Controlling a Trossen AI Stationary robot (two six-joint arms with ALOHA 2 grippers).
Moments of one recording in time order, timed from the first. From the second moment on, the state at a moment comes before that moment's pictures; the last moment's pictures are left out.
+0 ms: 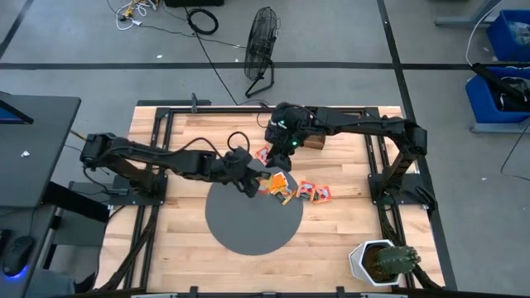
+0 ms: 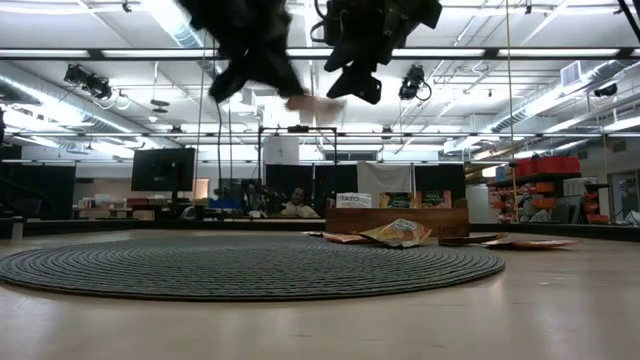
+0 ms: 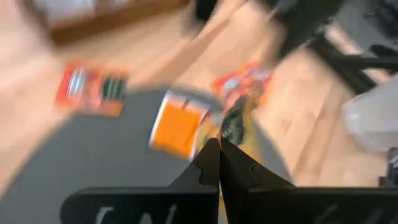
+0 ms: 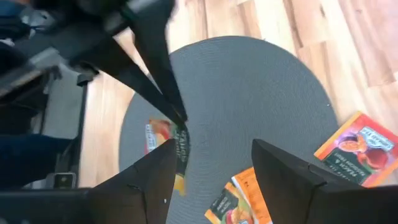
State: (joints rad) left arm -0.10 1.47 1.07 -0.30 -0.30 -0.76; right arm -0.25 1.74 1.55 -0.72 -0.48 0.12
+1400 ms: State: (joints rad) left arm -0.11 1.47 1.20 -0.37 -0.39 -0.43; right arm -0.26 1.74 1.55 -0.73 -0.72 0.24
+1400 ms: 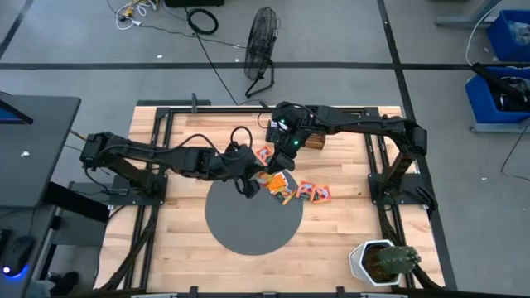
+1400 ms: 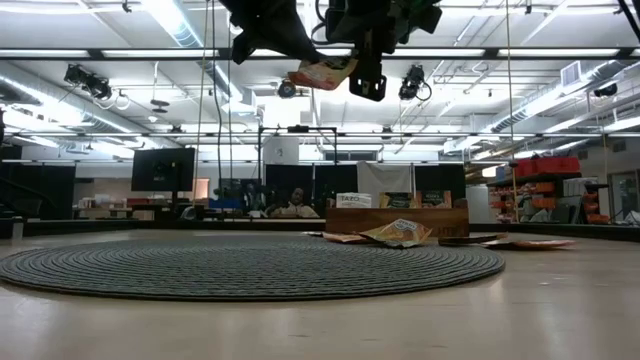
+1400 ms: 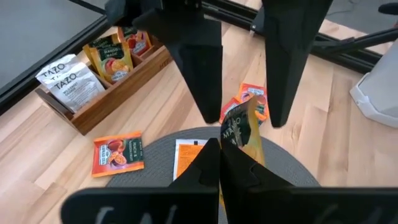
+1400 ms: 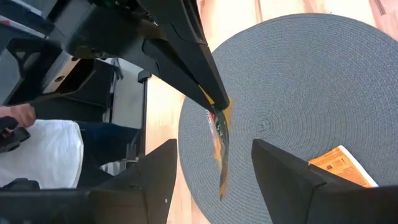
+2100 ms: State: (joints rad) left arm -0.11 1.47 1.20 -0.34 -0.42 -0.43; right arm -0.25 1.74 1.55 -0.73 -0.73 0.17
